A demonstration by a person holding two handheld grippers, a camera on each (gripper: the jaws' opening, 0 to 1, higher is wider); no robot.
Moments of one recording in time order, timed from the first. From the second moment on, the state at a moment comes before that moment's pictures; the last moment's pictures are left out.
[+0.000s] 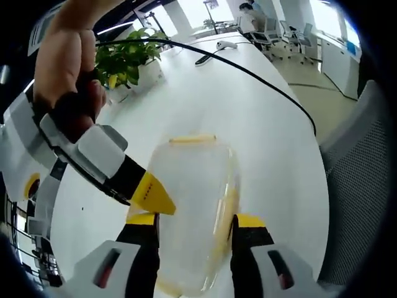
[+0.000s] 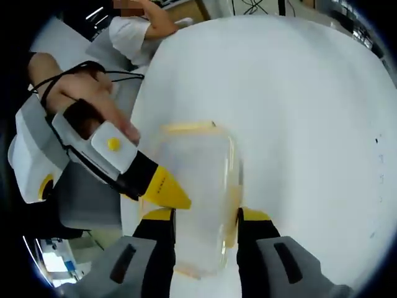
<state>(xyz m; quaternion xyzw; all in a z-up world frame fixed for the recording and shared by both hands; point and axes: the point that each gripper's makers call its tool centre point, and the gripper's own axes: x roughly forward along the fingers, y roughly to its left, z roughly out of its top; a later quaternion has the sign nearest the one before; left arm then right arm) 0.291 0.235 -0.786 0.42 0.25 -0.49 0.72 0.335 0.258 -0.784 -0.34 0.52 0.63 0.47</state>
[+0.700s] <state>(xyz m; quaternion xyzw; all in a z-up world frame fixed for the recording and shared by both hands) 0.291 0.236 -0.784 0.41 0.24 -0.49 0.73 0.332 0.253 -0.789 -0.37 0.51 0.62 0.46</state>
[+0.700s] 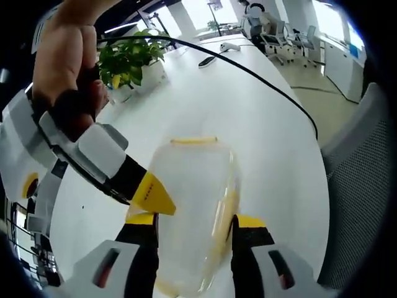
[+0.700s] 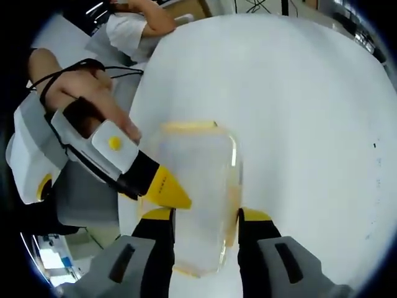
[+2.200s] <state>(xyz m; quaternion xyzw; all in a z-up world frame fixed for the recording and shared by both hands) 0.304 0.265 -0.778 0.37 0.36 -0.53 0.68 0.312 0.217 -0.772 -0.40 0.34 0.58 0.62</state>
